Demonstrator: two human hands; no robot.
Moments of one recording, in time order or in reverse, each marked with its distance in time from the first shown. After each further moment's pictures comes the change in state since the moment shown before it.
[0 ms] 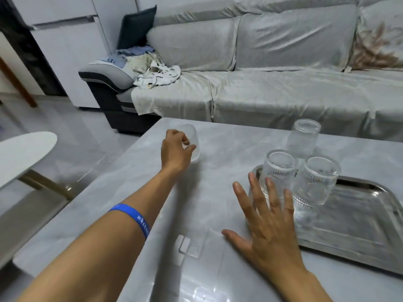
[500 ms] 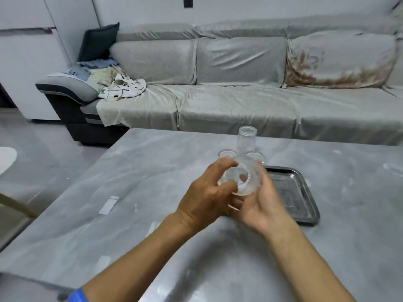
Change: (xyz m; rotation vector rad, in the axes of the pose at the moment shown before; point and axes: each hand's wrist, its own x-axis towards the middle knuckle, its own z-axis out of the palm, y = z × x) left_hand -0.191 0.153 -0.067 -0.129 -0.160 1.001; right_hand 0.014 0.014 -0.132 2.032 -0.148 1.288
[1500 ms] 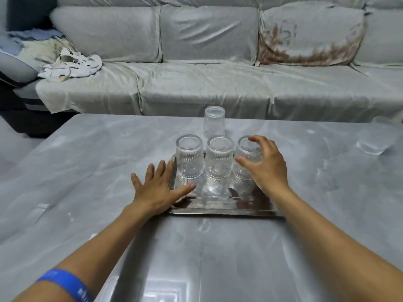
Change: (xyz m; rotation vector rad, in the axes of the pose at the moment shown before) left_hand -0.036 -0.116 0.131 0.155 -0.650 -0.808; right_hand 0.095 -0.089 -0.130 -1.469 0.579 -1.012
